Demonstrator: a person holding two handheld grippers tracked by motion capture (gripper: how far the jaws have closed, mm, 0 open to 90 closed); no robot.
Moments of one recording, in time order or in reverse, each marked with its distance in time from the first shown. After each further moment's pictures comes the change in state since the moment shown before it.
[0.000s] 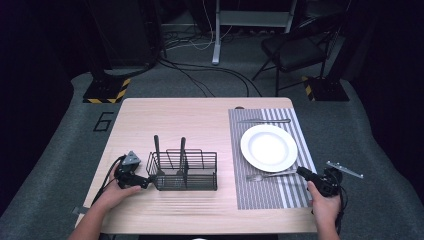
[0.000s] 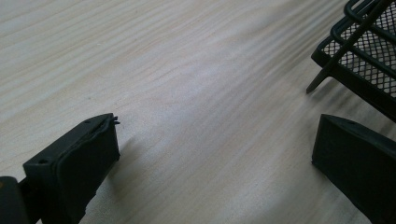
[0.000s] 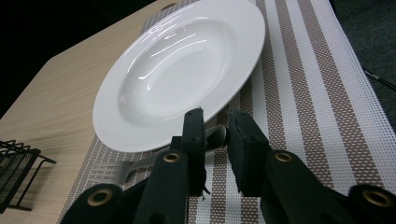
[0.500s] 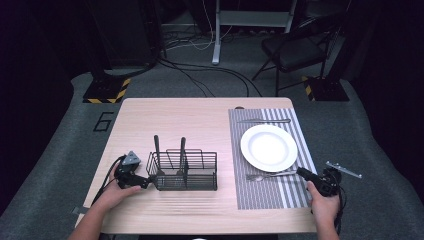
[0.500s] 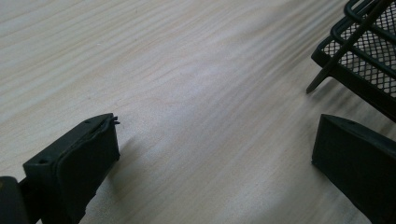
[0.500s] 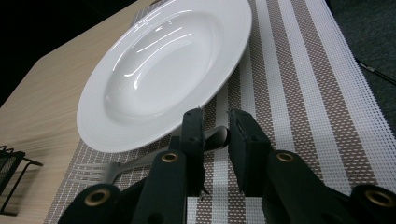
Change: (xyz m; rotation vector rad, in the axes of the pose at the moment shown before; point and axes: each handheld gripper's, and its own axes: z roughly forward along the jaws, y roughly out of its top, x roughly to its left) left arm 0.000 0.000 0.000 0.000 -0.001 -0.003; right arm -0.009 -0.004 0.008 0.015 -0.017 0.027
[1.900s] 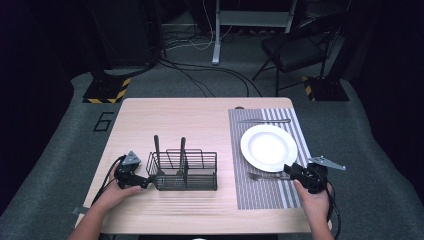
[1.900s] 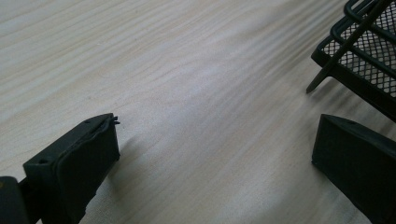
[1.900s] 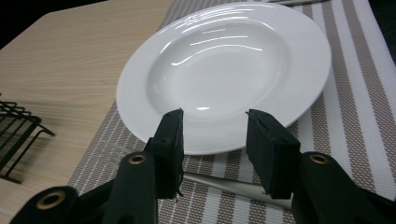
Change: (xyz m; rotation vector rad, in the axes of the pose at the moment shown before) left arm 0.000 0.000 0.000 -0.004 0.003 -0.001; right arm 0.058 0.008 0.003 0.024 -0.012 -0.255
